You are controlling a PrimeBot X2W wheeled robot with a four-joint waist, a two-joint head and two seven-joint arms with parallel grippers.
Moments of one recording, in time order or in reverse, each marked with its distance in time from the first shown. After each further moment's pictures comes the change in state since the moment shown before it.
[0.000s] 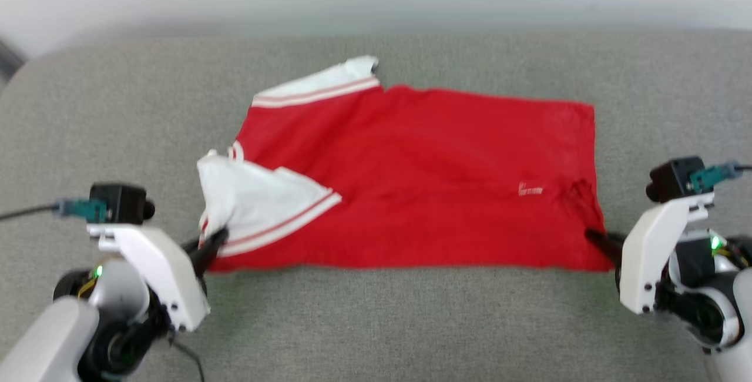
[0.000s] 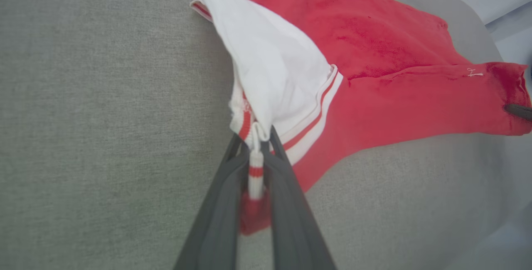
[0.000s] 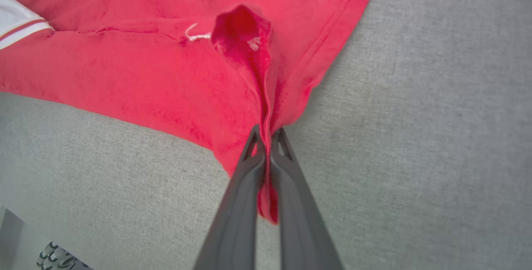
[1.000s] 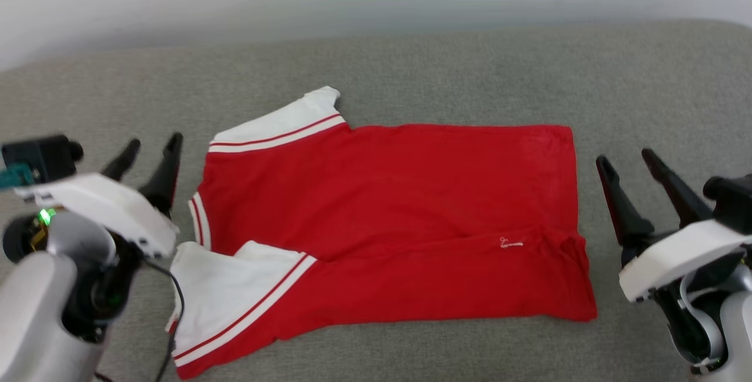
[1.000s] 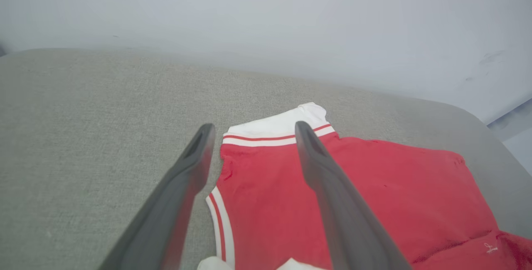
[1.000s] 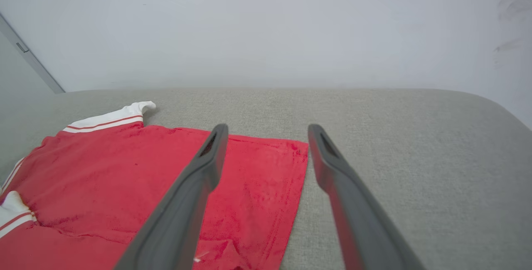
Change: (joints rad) left arm -0.068 -0.049 0.100 0.055 0.100 0.063 -0.294; right arm 0.109 0.086 -0.075 -0.106 -0.180 0.000 -0.655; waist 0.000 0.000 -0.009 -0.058
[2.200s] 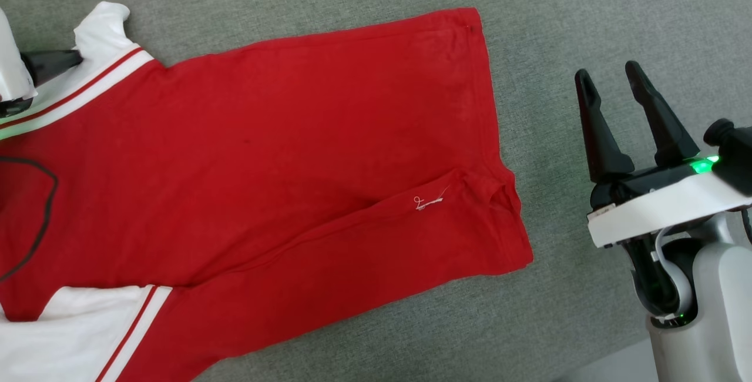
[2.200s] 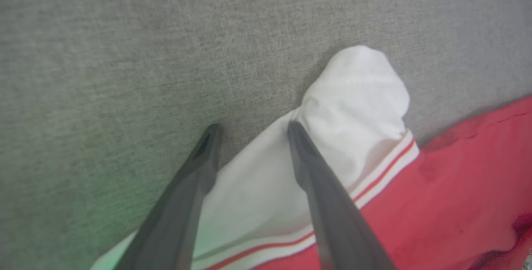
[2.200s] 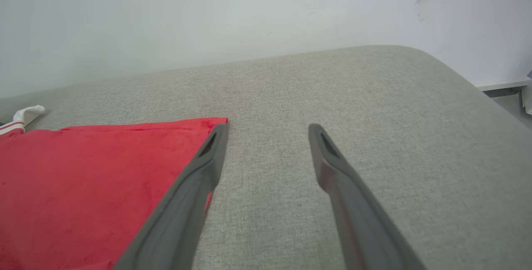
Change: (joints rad) left arm -0.573 0.233 -0.096 0.205 -0.148 0.052 0.876; right arm -0.152 0.140 0.016 -0.077 -0.033 0.000 -0.102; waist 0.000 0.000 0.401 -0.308
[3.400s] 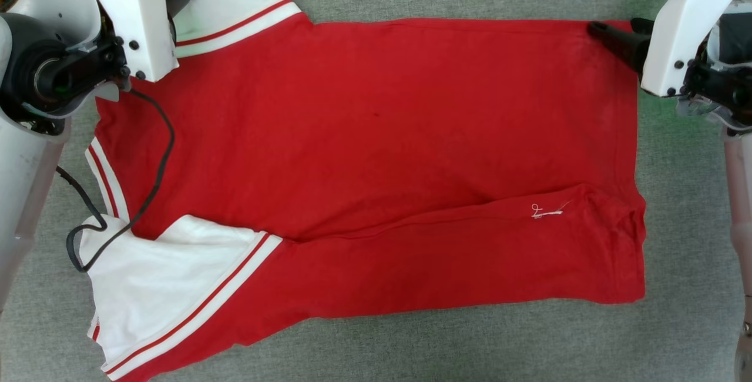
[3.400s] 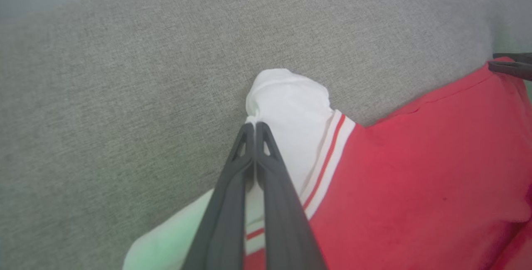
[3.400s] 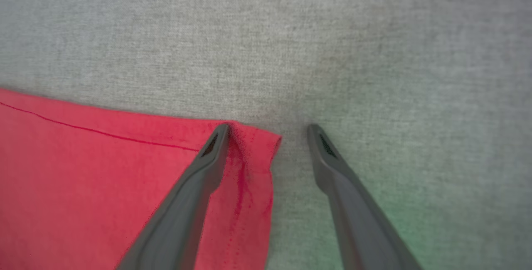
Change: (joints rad) left arm -0.133 -0.207 -0.111 -0.039 0.121 -0.234 -0.251; right arm -0.569 -0.124 -0.015 0.524 0.127 0.001 0.858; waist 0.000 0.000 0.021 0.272
